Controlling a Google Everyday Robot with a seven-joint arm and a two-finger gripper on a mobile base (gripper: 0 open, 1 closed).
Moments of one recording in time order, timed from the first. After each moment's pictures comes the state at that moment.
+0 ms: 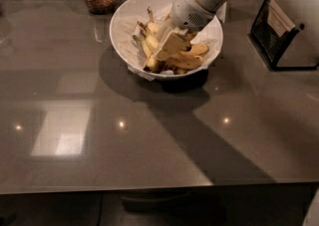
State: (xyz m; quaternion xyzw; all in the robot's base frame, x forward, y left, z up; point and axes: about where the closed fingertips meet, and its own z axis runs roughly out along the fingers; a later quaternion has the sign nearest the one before) arm 0.604 -0.010 0.913 -0.68 0.67 0.15 0.25
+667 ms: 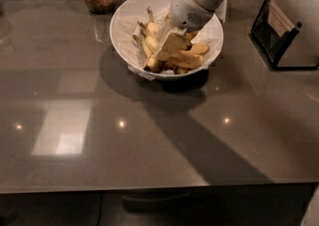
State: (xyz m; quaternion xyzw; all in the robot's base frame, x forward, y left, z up) arm 0.601 -0.008 0.913 -0.69 0.67 0.14 0.24
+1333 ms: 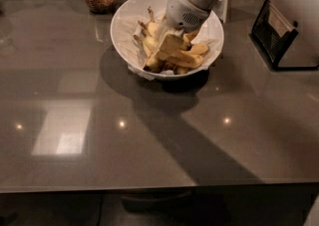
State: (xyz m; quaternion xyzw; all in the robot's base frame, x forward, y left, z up) arm 0.598 -0.003 0.912 -0.70 0.67 0.12 0.23
